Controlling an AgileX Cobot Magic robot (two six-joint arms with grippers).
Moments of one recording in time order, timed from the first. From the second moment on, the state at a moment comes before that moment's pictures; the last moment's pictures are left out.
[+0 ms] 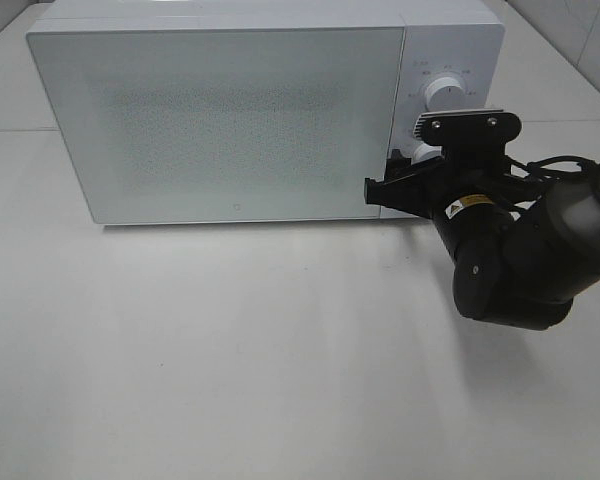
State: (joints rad) left arm 0.02 -0.01 -0.52 -0.10 1.09 0.10; right arm 0.53 2.07 -0.72 0.59 -1.21 -0.15
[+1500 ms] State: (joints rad) left arm 0.02 -0.01 -0.52 -0.10 1.09 0.10; right arm 0.53 2.07 -0.71 0.56 -1.21 0.99
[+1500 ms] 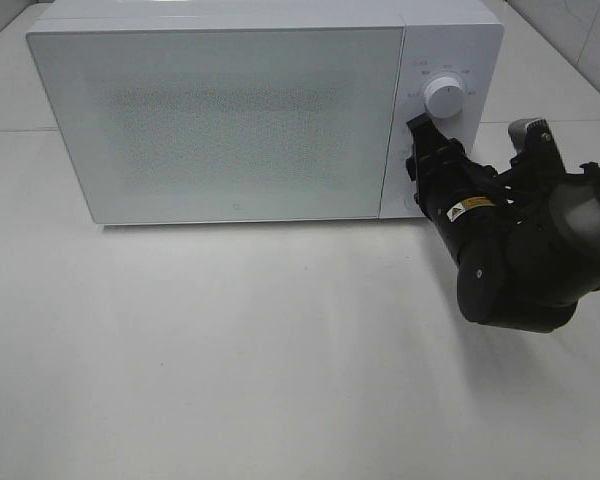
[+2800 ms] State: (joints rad) left arm 0.02 -0.01 -0.52 -0.10 1.09 0.10; right arm 0.53 2.07 -0.71 0.56 -1.22 1.27
